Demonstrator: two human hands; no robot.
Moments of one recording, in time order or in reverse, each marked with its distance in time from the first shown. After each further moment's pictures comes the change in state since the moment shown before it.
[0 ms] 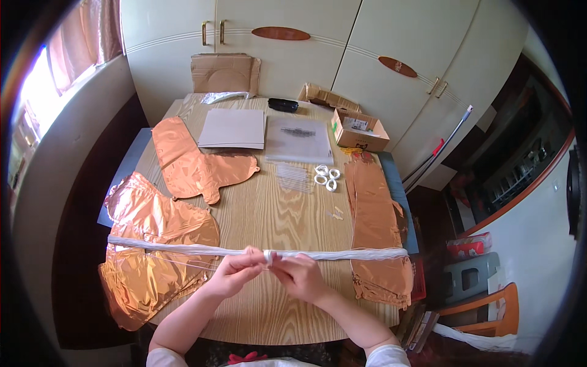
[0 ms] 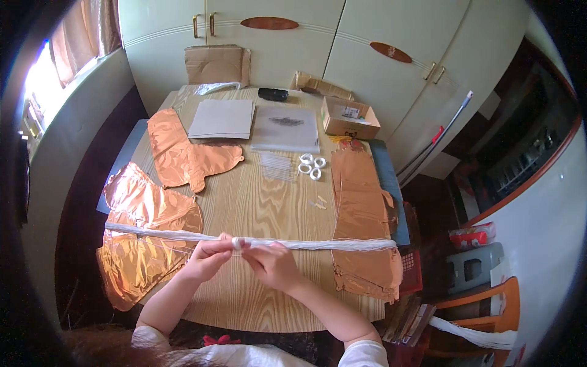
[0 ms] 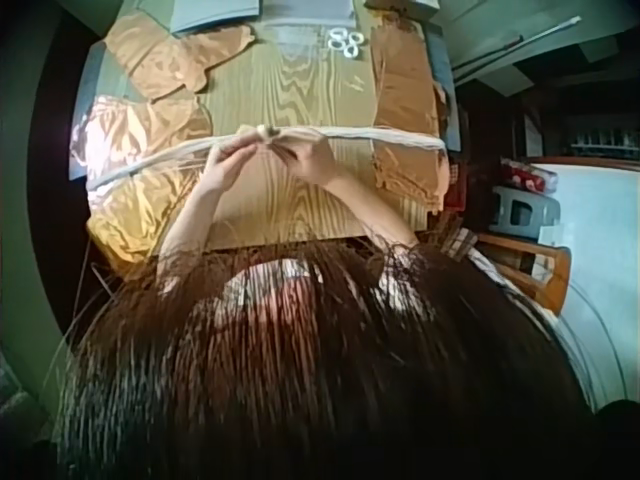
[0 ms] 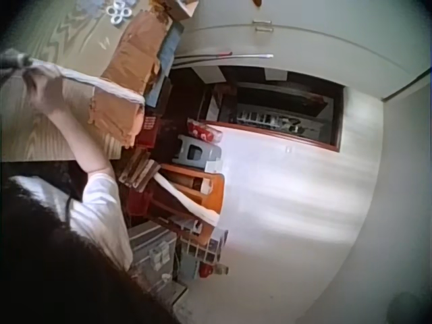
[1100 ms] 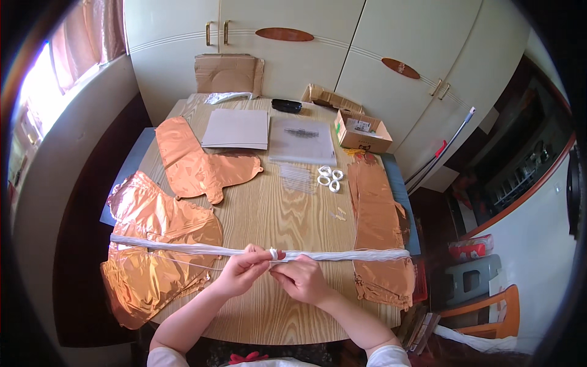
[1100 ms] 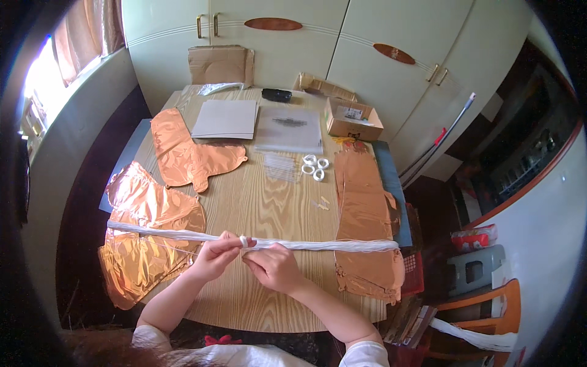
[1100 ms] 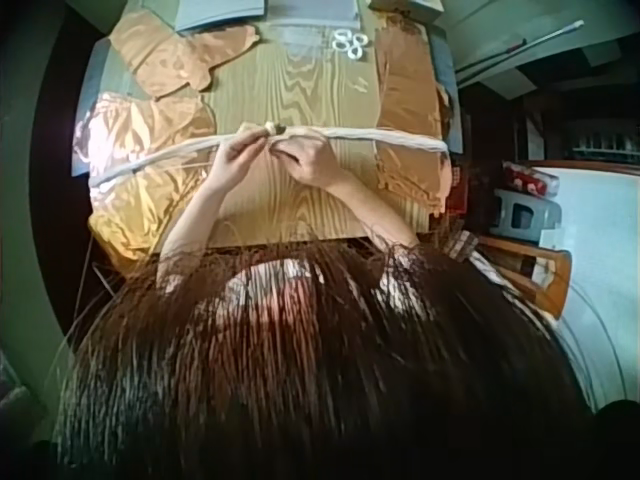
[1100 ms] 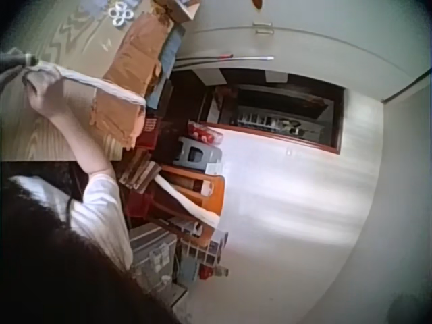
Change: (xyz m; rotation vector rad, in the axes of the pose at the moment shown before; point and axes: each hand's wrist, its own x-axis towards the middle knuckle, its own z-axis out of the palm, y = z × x) left_hand 0.003 -0.003 0.003 0.169 -0.008 0.064; right_hand 0.001 -0.005 -0.004 -0.028 -0.057 -0.054
